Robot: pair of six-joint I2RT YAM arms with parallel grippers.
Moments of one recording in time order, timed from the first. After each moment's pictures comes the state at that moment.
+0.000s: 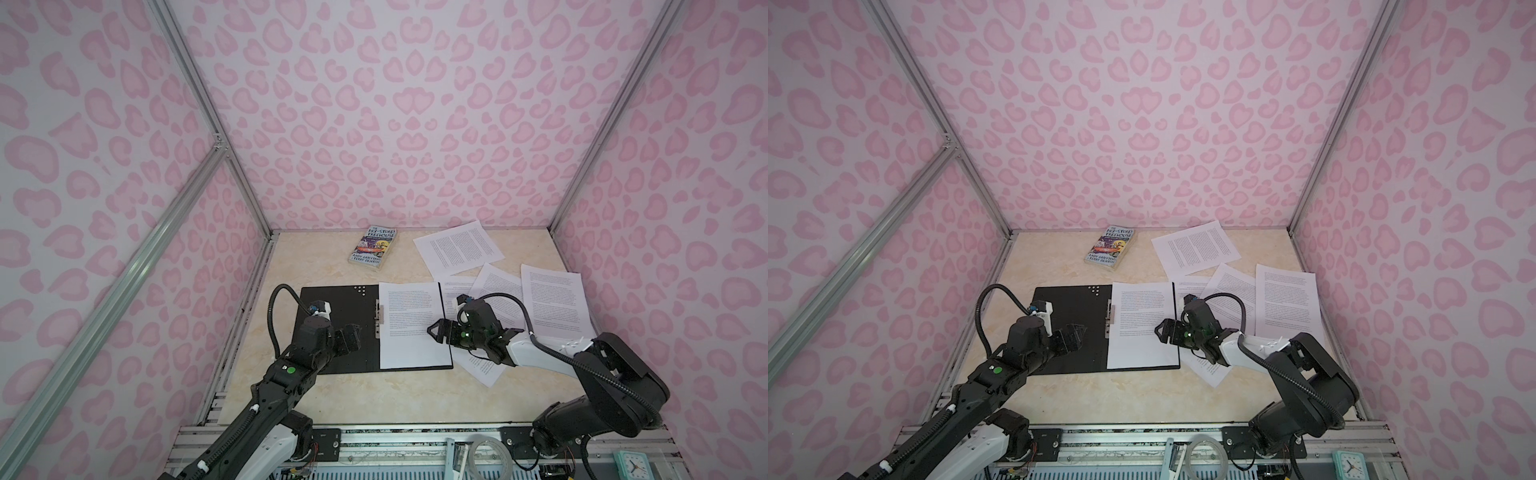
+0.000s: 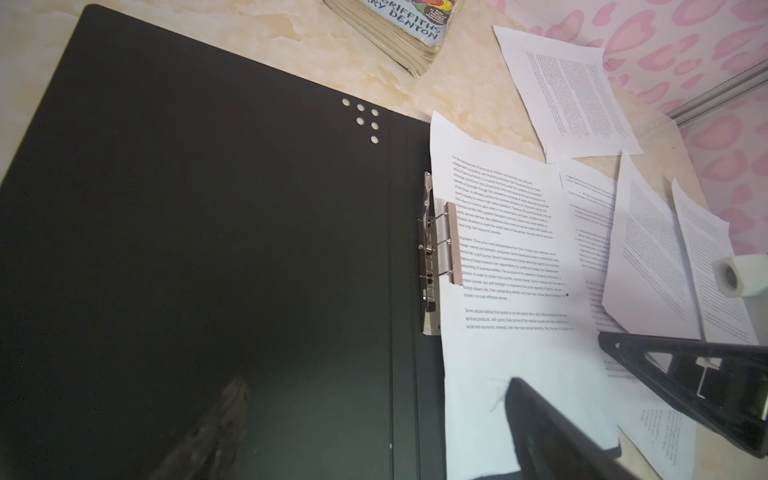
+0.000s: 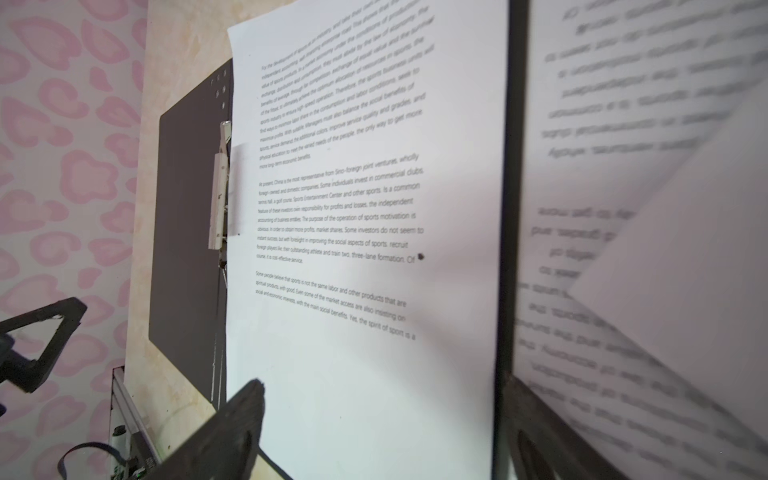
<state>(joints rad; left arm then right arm) -0.39 0.78 0.42 -0.32 -0.03 -0.58 0.56 1.48 0.56 0.13 -0.25 0.75</state>
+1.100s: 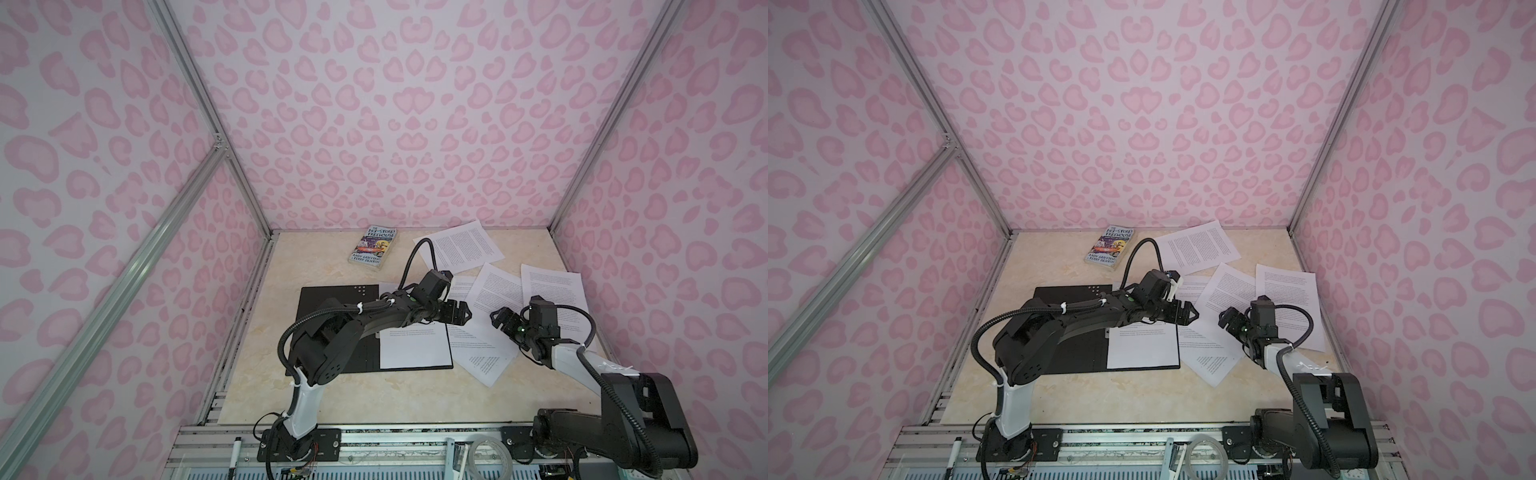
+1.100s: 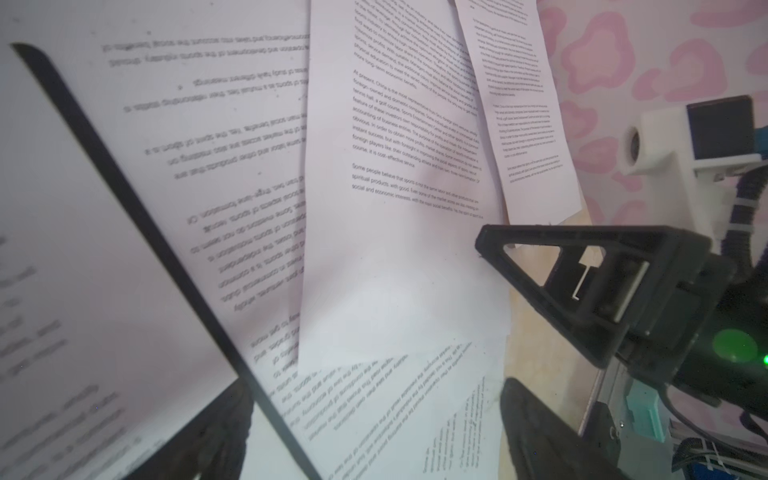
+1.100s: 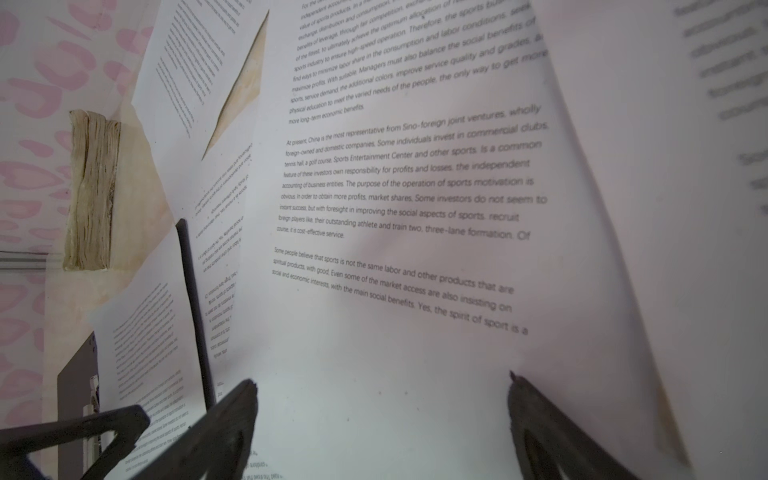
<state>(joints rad) -0.85 2.06 1.43 -0.14 0.32 -0.57 0.00 1.29 0.41 0.07 -0.21 0.68</state>
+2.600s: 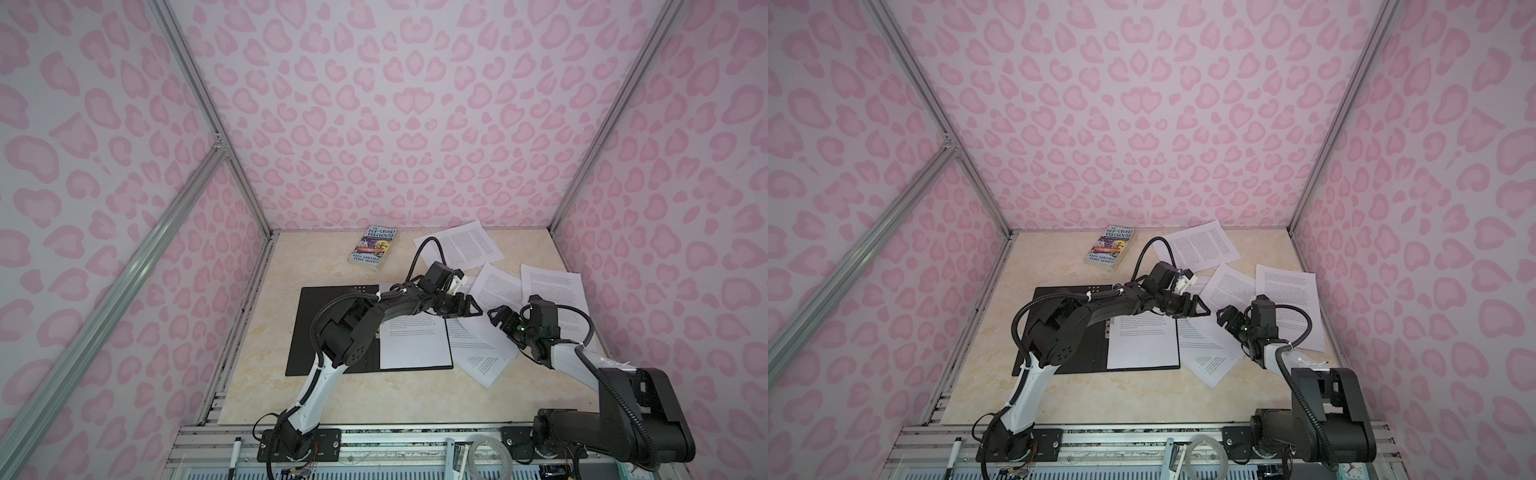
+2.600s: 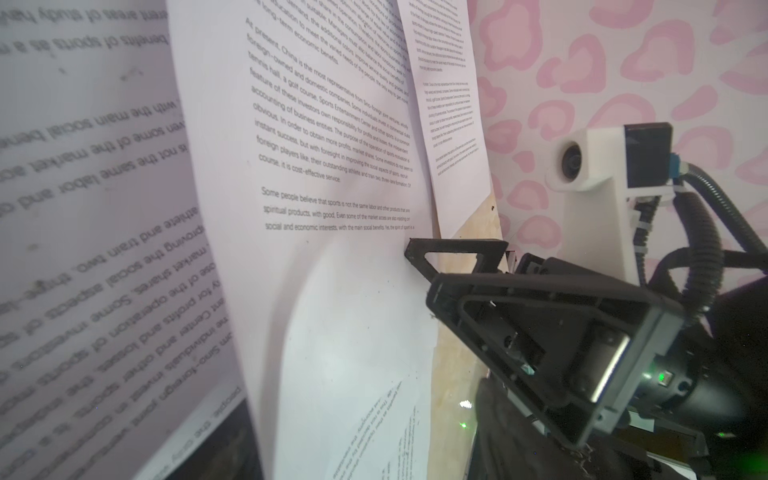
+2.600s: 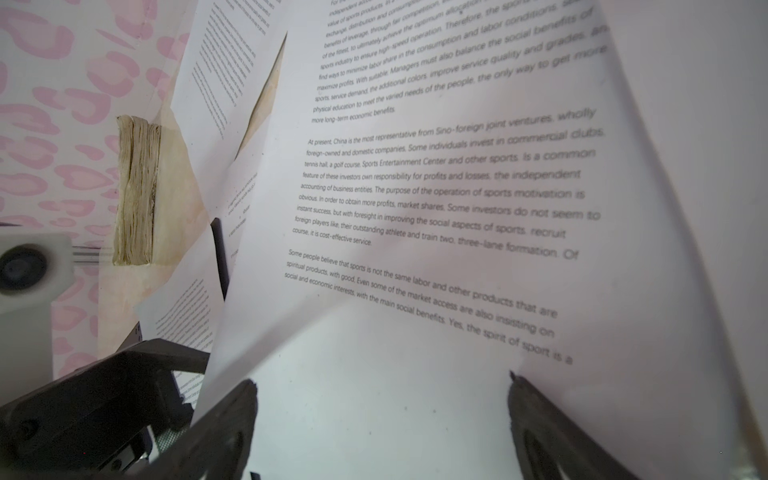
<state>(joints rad) -0.79 2.29 1.63 -0.08 0.70 -0.67 -0.01 1.31 0.40 0.14 -0.29 0.72</state>
